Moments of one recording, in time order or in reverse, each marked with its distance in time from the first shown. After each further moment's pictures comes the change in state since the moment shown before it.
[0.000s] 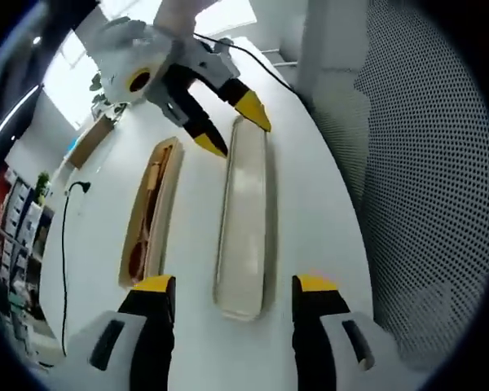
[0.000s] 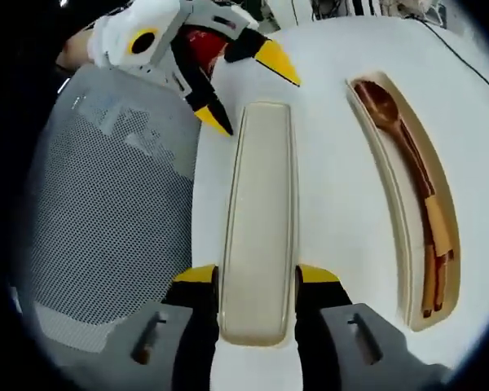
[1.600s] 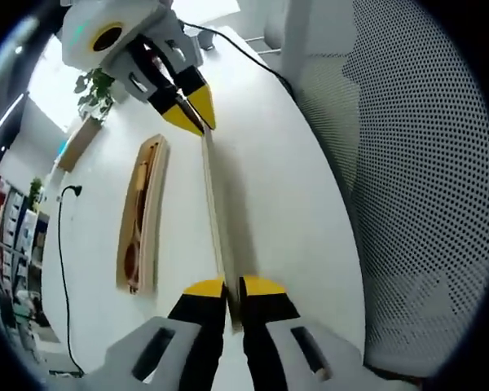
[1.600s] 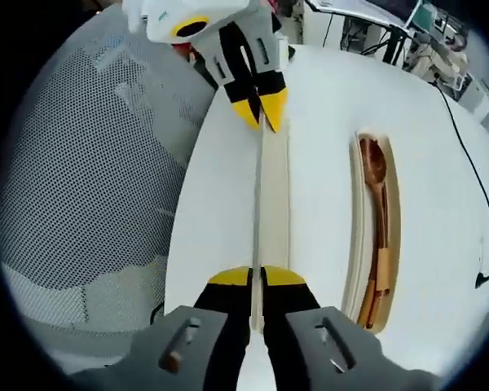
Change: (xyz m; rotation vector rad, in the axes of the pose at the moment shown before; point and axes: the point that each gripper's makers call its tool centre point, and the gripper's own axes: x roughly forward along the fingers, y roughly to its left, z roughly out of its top) left arm -0.006 -0.003 -0.001 -0.006 0.045 -0.044; right arm -0.024 -0.009 0.013 -0.323 0.111 -0.282
